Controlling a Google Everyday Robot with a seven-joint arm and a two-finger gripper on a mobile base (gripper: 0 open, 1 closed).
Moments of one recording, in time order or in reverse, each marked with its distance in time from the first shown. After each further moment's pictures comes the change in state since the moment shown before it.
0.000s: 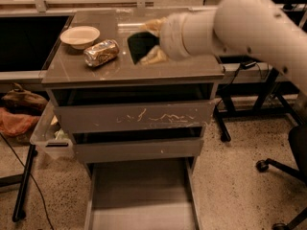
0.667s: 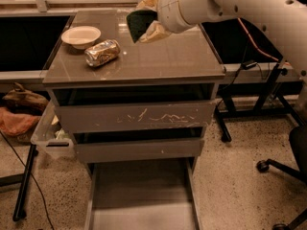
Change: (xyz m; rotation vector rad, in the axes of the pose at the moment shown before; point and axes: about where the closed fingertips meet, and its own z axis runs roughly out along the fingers) arm 0.020 -0.059 0.025 -0.049 -0.002 0.004
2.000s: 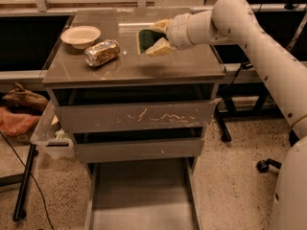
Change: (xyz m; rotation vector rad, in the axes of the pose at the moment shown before) arm 0.095 0.028 0.074 -0.041 -0.154 0.324
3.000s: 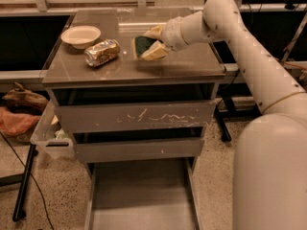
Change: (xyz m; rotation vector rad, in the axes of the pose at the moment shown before) arm 0.025 0.006 0.032 -0.133 -0.007 0.111
